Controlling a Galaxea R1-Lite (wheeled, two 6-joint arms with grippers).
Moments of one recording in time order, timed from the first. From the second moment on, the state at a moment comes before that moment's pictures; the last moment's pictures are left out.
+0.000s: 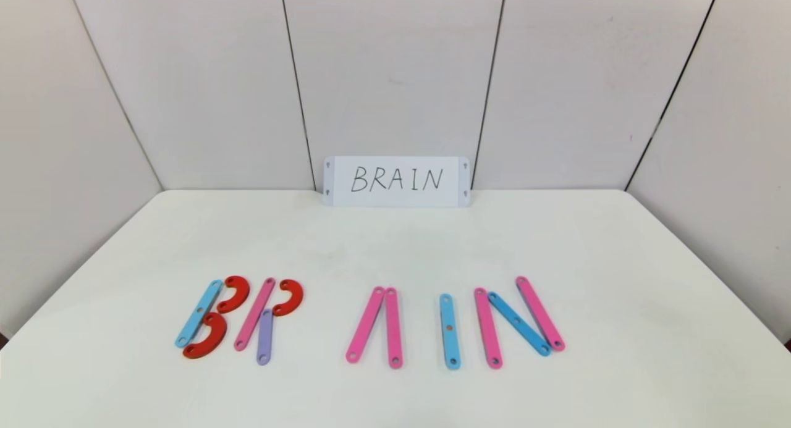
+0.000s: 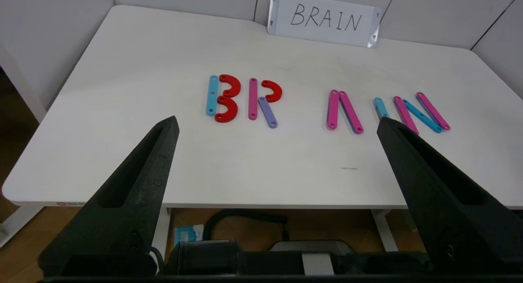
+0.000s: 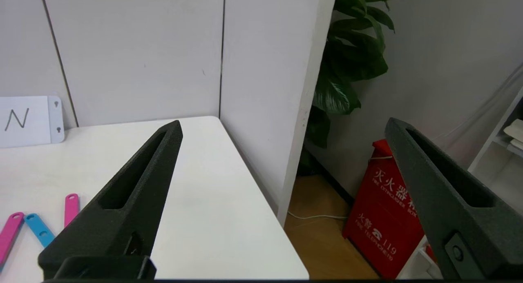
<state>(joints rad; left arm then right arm) 0.05 0.25 -1.22 1.04 -0.16 -0.17 0.00 0.21 -0.88 0.46 -0.40 -0.17</state>
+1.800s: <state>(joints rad) 0.01 0.00 -0.75 0.57 0.26 -0.12 0.00 0.00 -0.49 -0.02 -0.41 -0.14</state>
